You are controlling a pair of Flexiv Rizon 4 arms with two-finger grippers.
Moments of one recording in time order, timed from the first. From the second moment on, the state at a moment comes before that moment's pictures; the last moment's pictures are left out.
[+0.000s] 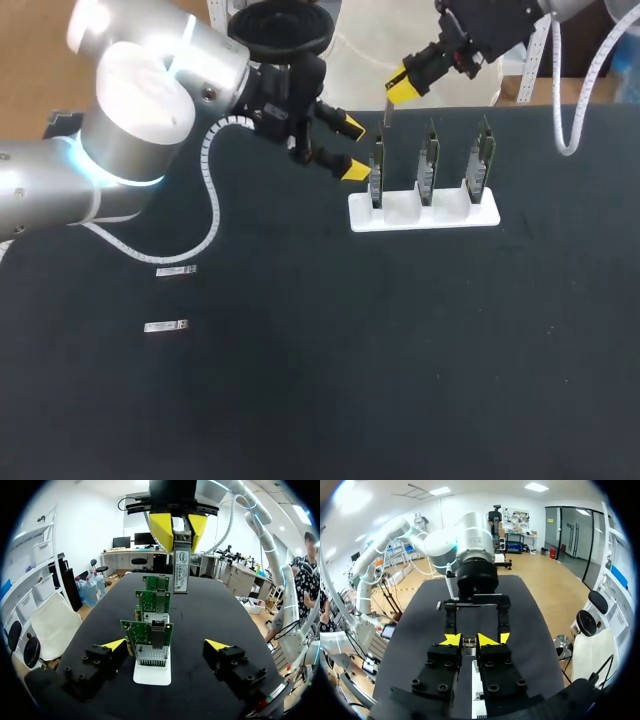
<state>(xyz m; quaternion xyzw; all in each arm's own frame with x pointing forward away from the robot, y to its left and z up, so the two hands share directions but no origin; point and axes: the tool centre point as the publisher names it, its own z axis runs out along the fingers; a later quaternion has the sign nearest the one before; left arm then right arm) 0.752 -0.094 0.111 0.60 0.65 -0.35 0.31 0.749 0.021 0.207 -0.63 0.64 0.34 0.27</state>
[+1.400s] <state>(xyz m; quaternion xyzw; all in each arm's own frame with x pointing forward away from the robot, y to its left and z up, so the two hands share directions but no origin) 0.752 -0.094 0.110 0.60 0.65 -0.35 0.31 0.764 0.034 0.174 -0.67 0.64 0.29 0.24</state>
